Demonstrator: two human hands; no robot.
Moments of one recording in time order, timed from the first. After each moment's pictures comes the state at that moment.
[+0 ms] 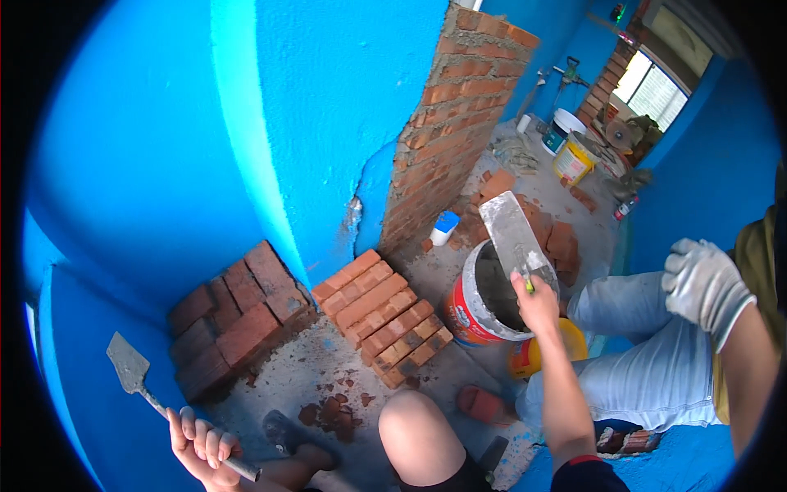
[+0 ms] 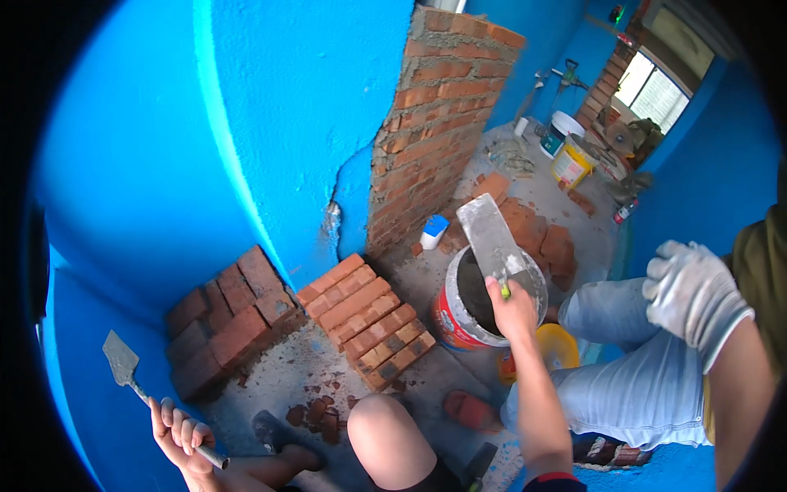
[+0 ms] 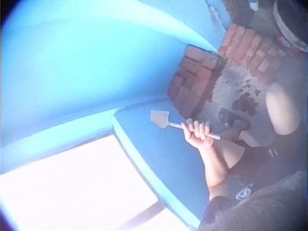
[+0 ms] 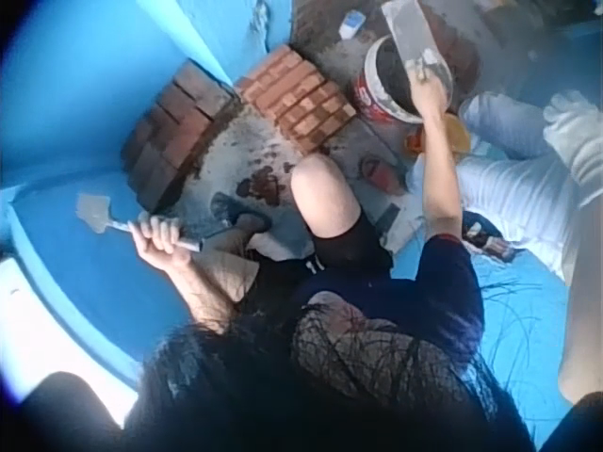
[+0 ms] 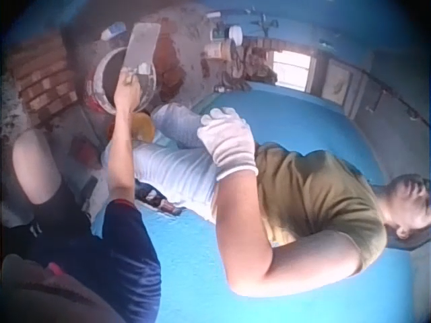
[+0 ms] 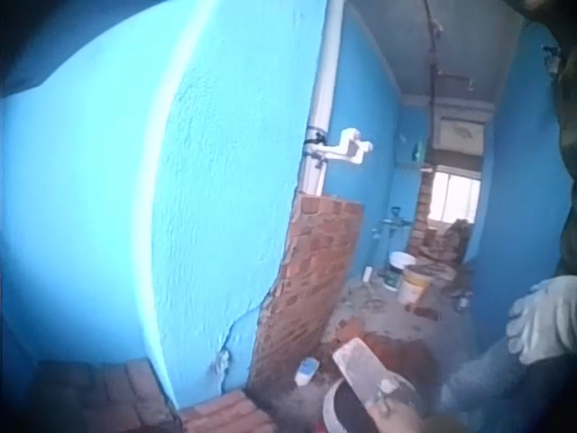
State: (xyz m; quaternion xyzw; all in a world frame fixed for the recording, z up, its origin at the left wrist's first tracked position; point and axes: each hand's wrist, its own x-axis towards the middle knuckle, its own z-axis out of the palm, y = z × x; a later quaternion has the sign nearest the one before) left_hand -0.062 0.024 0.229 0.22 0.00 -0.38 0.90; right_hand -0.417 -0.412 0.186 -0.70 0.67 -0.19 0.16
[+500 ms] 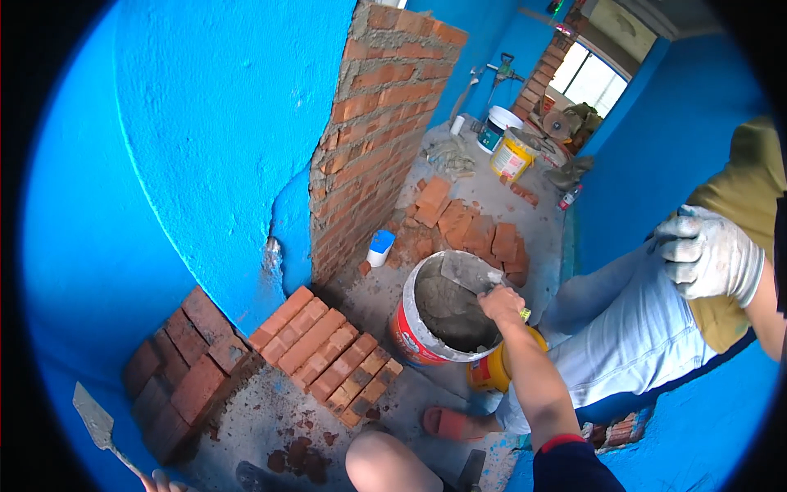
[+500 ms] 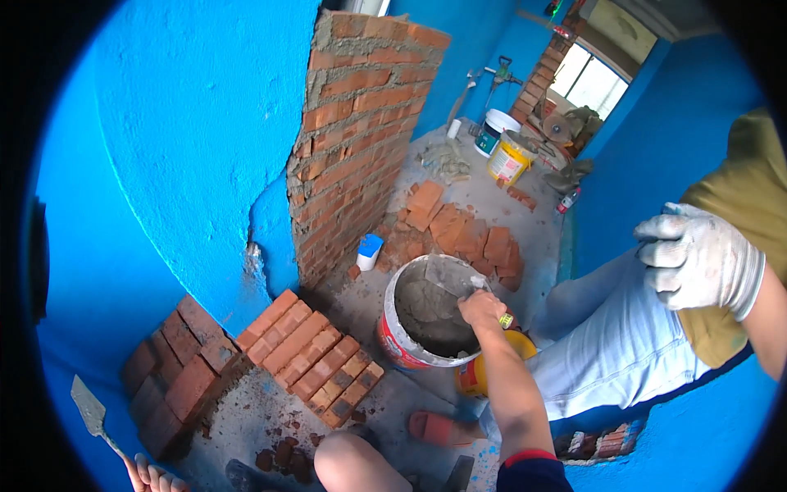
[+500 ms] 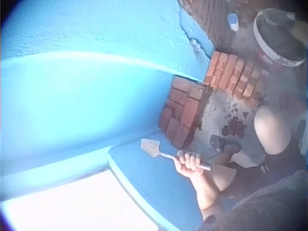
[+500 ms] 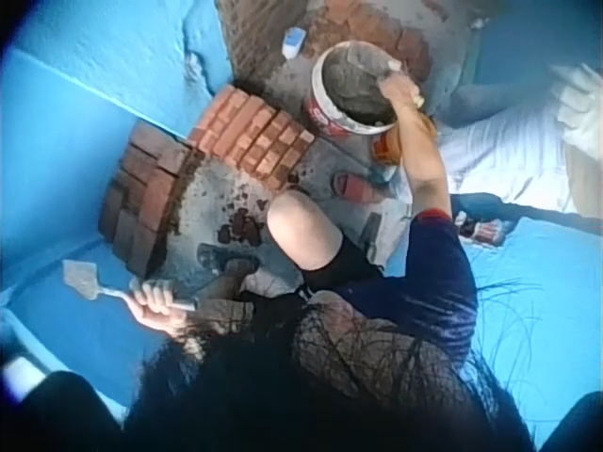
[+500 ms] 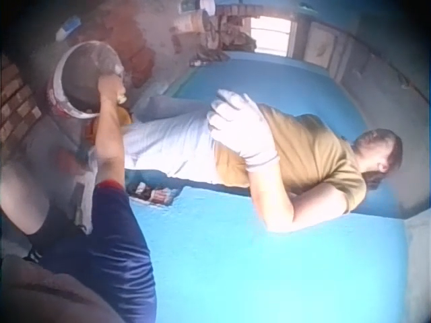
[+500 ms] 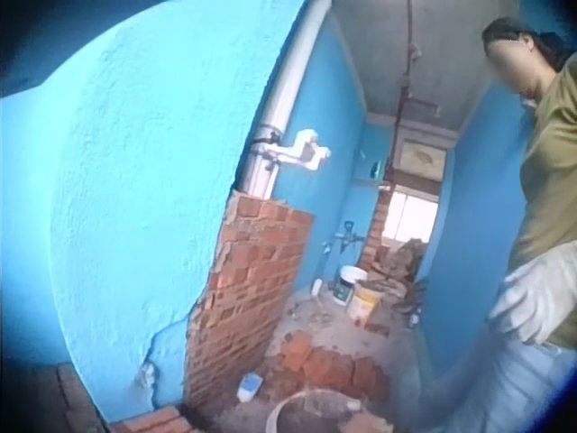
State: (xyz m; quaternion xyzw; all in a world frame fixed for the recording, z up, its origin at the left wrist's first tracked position) left_hand -0.056 -0.012 0.223 0.19 -0.05 -0.48 0.86; right_hand -0.457 -0.513 0.146 -0.61 0.79 0.13 0.01
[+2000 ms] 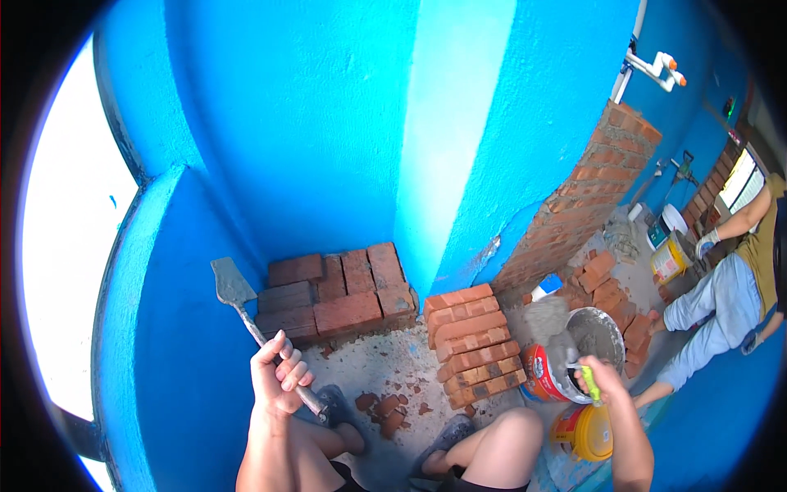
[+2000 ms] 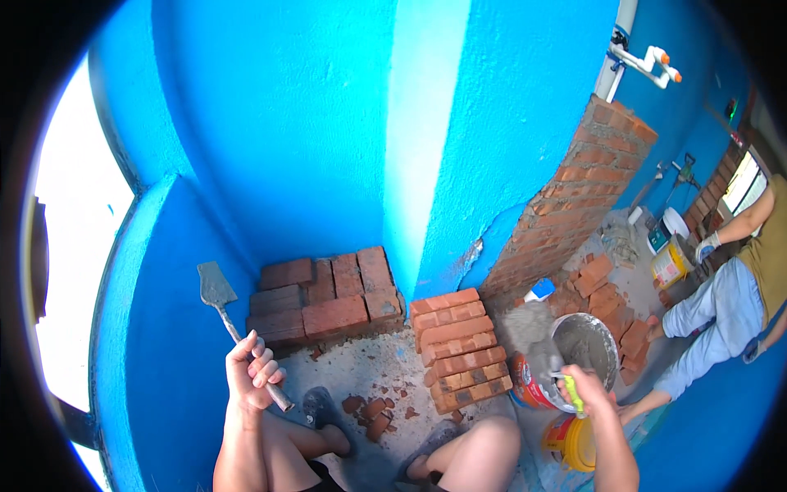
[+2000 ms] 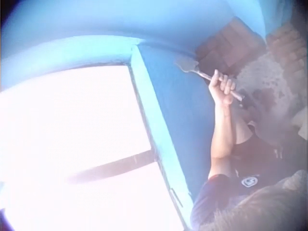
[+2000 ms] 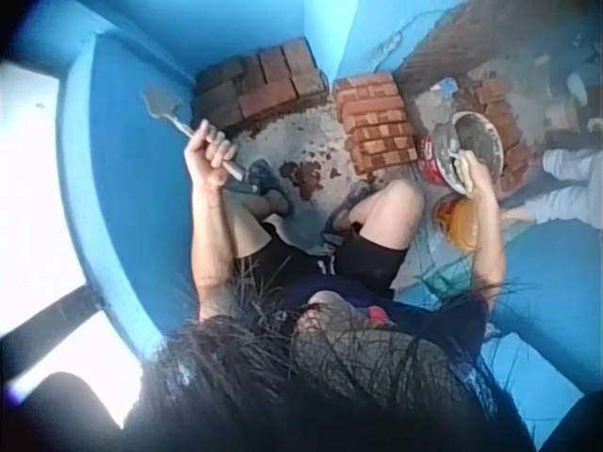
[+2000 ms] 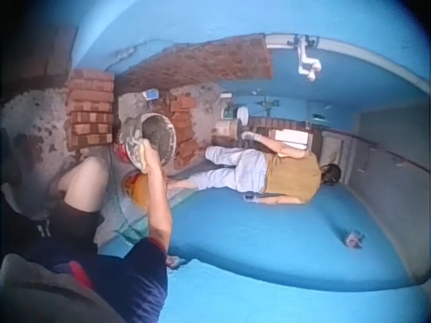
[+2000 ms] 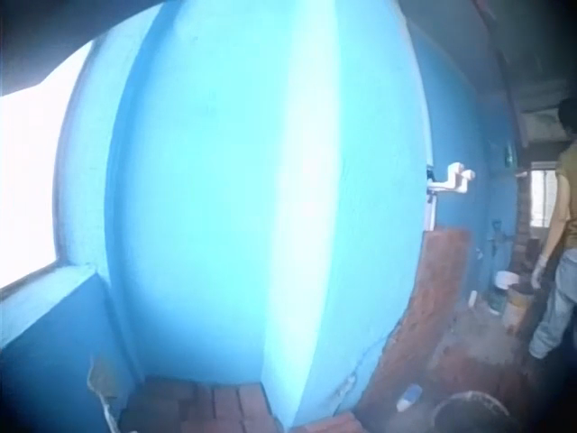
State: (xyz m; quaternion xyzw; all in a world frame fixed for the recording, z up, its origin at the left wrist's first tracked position) left_hand -0.042 0.045 0.217 0.26 0.06 -0.39 0.88; right_hand -0.424 -0.395 0.209 -0.58 0.58 -0.07 0.56
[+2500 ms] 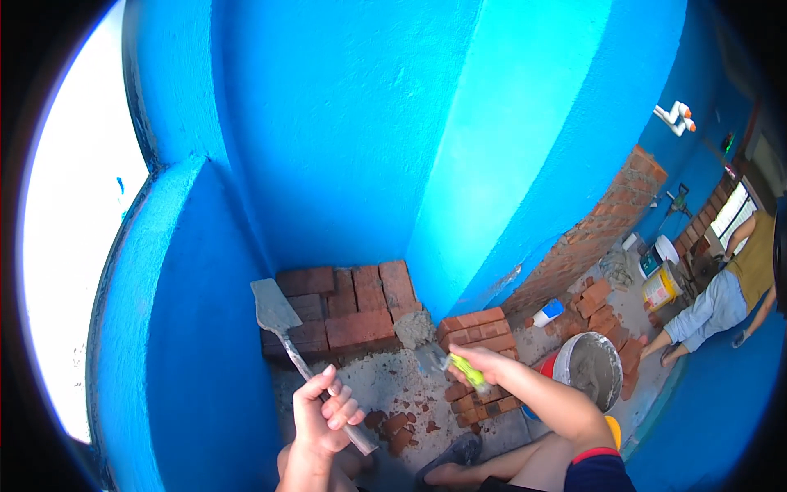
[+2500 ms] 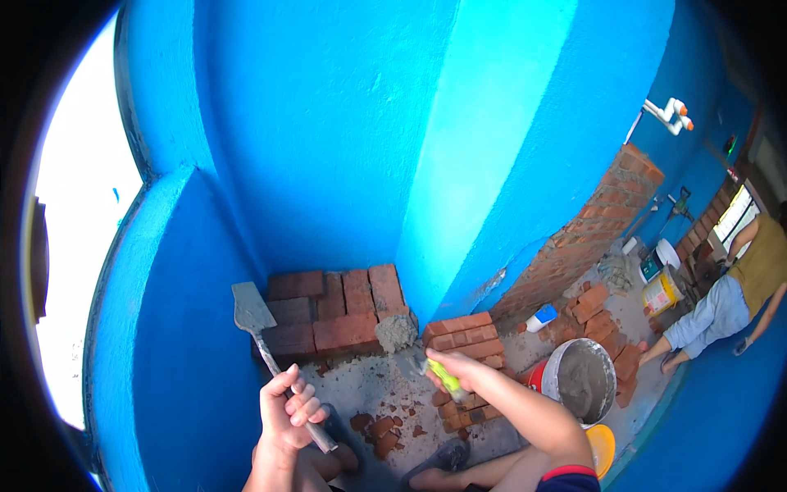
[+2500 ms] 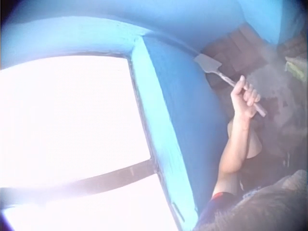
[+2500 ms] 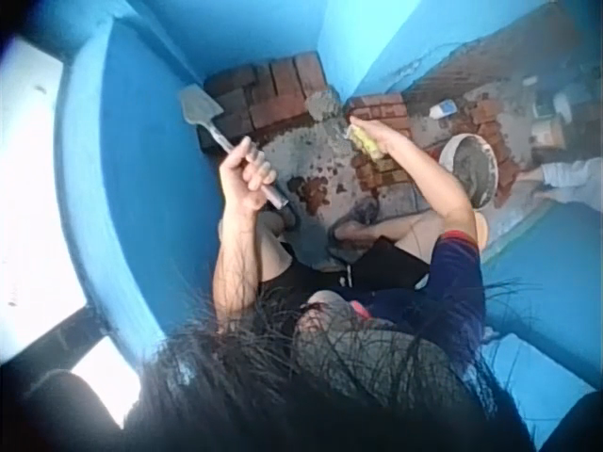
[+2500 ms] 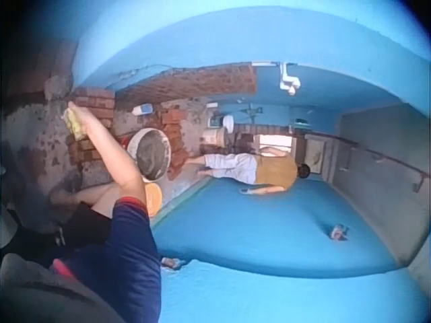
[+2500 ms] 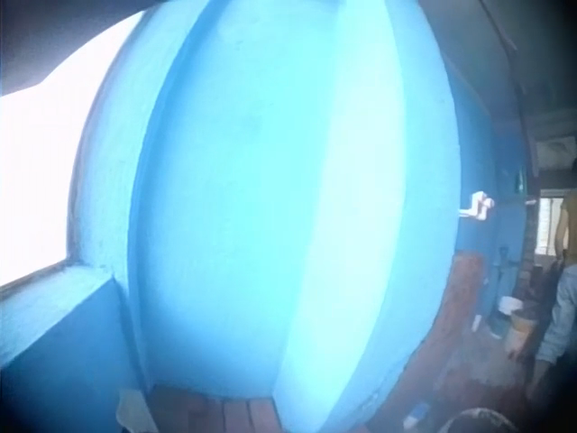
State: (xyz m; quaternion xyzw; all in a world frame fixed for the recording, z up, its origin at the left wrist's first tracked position) left_hand -0.050 0.062 0.215 0.17 0.10 -0.46 0.87; right_hand -0.140 -0.286 0.106 -0.52 0.38 0.26 0.72
